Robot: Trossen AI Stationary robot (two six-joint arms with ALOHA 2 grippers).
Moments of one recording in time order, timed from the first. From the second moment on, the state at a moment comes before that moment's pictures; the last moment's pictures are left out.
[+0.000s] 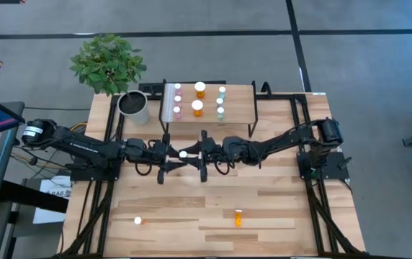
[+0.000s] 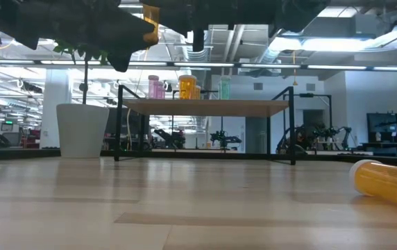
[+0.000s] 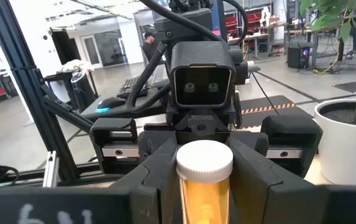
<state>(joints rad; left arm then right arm) -0.10 1.11 0.39 0.62 -0.03 -0.15 0.08 1.82 1.11 0.77 0.07 0.17</state>
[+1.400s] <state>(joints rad) -0.08 0.96 0.39 0.57 -0.17 -0.06 -0.34 1.22 0.67 0.64 0.19 0.03</state>
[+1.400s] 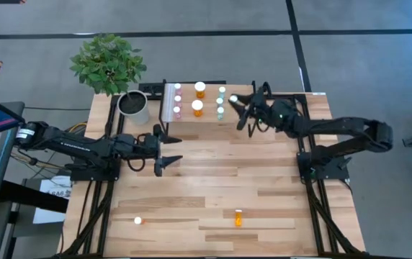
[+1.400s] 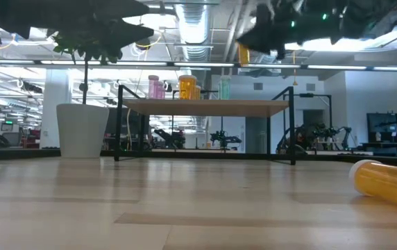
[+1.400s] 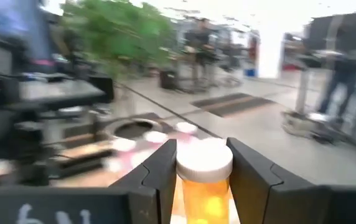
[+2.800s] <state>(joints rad) -0.06 0.96 0.39 0.57 -0.16 -0.05 -0.70 1.49 0.62 0.83 0.00 0.10</state>
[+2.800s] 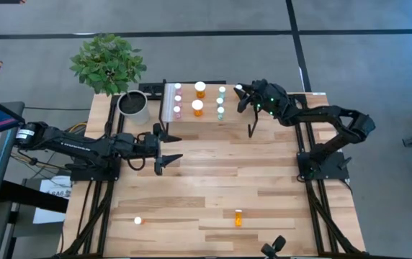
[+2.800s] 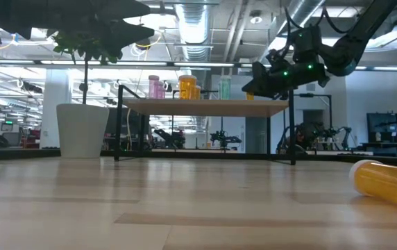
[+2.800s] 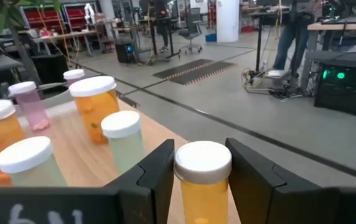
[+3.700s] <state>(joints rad) -0.06 0.96 0.39 0.57 -0.16 -0.05 -0.68 1.40 0.62 0.71 0.00 0.11</state>
